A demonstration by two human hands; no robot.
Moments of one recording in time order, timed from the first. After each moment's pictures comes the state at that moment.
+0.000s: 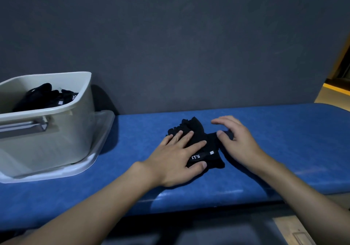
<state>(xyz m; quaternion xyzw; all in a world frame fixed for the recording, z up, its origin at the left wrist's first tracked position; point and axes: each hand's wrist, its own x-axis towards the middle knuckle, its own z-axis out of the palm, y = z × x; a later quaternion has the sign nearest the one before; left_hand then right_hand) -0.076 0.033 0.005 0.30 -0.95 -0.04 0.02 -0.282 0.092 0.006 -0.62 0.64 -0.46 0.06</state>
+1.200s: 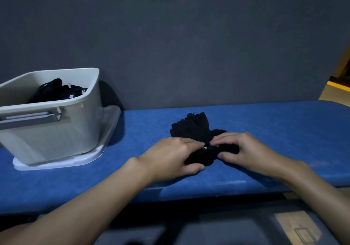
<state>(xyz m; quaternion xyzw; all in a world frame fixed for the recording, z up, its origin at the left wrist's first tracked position) -0.053 0.050 0.020 0.21 -0.97 -0.02 0.12 -0.280 0.130 0.014 -0.74 0.58 -0.32 0.13</state>
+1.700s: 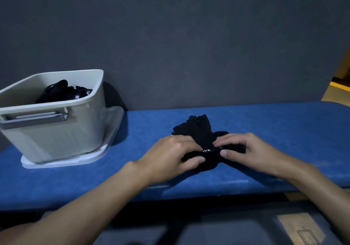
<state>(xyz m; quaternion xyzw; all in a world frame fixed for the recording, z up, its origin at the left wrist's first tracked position) -0.044 0.048 0.012 0.18 -0.95 -0.09 0.23 -0.287 0.137 0.014 -0.73 0.56 -0.35 0.21</state>
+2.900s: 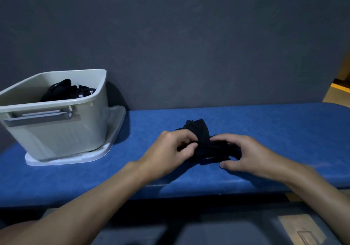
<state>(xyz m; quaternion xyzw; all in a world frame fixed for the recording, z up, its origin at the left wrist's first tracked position) -0.043 0.051 0.010 0.24 -0.86 -0.27 0.35 -0.271 0.142 0.019 -0.71 0.60 -0.31 0.20</state>
